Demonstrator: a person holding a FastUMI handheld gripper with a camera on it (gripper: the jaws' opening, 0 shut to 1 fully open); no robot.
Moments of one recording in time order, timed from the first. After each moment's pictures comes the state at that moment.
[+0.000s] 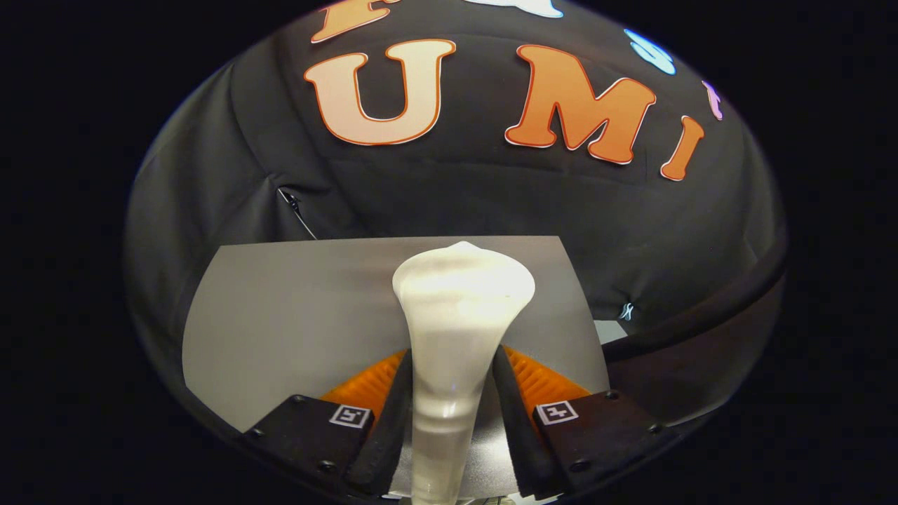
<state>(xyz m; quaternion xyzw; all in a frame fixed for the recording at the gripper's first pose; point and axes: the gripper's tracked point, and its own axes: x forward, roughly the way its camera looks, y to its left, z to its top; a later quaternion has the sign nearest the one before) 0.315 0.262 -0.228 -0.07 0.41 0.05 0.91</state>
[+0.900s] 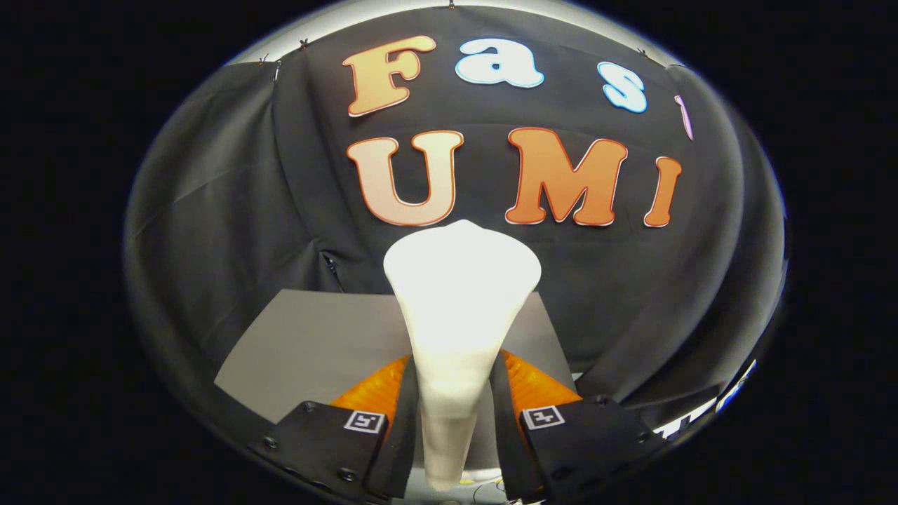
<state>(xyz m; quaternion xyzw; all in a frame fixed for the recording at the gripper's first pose) 0.228 0.261 -0.126 -0.03 0.25 0.11 0.96</state>
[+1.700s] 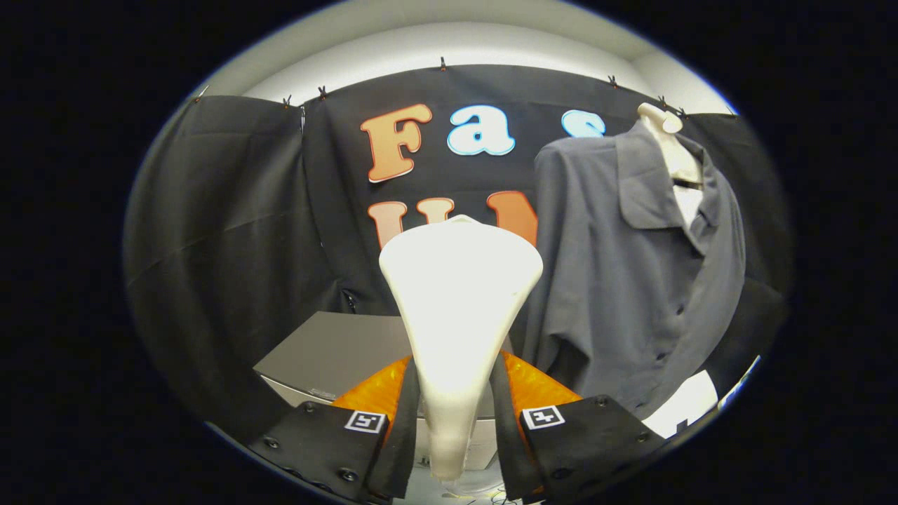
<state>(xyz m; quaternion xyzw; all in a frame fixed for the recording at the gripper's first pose) 0.080 0.170 -0.018 -0.02 0.12 0.13 0.98</state>
